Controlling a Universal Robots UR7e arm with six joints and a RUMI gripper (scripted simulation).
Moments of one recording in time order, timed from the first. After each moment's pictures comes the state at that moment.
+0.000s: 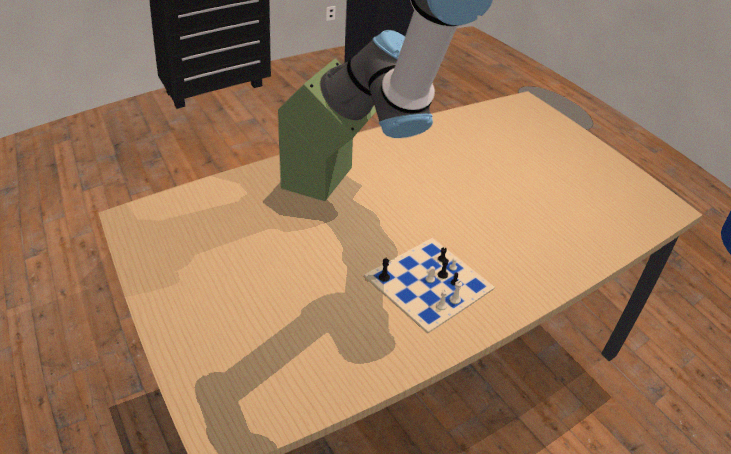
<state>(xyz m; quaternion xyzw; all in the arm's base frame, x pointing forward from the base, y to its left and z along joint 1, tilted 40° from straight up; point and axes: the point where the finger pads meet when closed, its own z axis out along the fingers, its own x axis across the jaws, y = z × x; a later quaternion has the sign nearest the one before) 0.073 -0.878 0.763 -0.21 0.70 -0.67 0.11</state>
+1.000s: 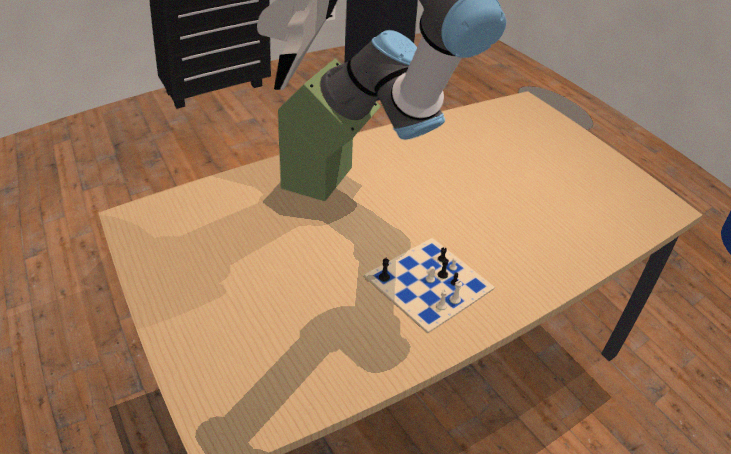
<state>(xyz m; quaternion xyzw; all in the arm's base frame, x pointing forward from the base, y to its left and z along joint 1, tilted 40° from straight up) 0.264 -0.897 0.636 -0.43 0.70 -0.57 0.05</state>
